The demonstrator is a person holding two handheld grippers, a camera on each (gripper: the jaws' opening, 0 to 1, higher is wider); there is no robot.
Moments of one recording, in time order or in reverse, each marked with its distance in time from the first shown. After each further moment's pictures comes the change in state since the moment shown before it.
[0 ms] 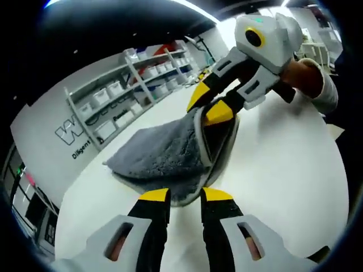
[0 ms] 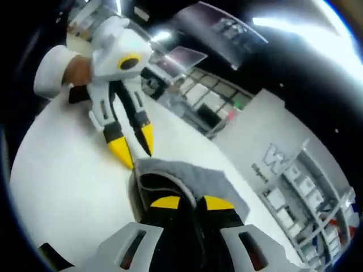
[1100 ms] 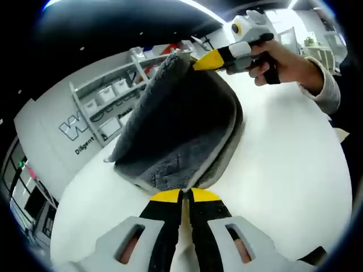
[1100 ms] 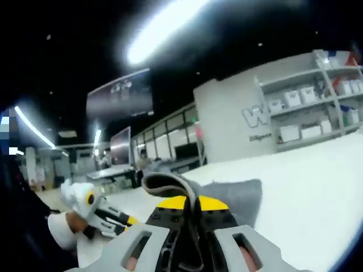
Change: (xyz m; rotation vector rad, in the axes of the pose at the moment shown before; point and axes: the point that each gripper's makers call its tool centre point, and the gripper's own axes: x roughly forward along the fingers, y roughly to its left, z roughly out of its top) left arm 0.001 -0.005 -0.007 -0.046 -0.003 0.030; right arm -0.055 -0.074 -0.001 0.962 -0.312 -0.089
